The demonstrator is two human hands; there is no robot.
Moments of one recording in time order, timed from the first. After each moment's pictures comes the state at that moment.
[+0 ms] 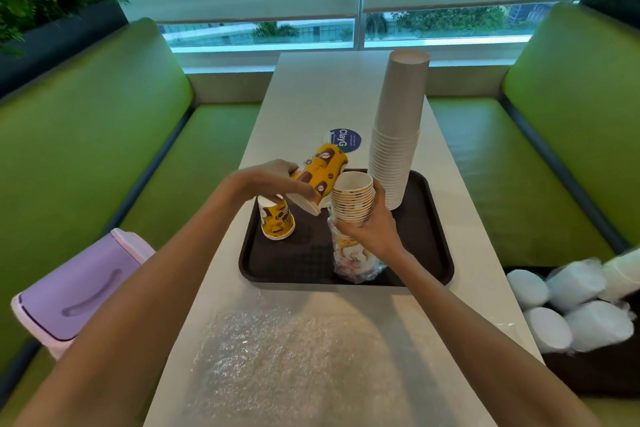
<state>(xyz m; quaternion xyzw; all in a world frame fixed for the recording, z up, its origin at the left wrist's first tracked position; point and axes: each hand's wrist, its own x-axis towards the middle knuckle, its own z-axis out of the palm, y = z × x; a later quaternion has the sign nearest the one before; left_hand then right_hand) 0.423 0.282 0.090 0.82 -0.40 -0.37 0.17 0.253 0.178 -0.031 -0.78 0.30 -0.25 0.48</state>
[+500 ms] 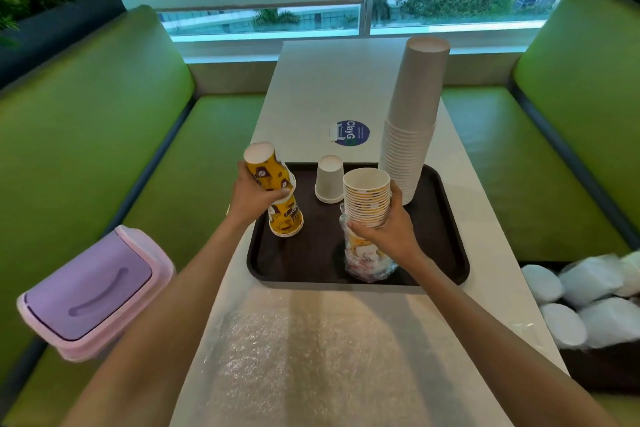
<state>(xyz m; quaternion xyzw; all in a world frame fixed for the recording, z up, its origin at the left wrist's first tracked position) 0.464 0.310 -0.002 0.82 -0.25 -0.14 0.49 0.250 0.173 -0.044 -0.78 0.31 -0.25 0.49</state>
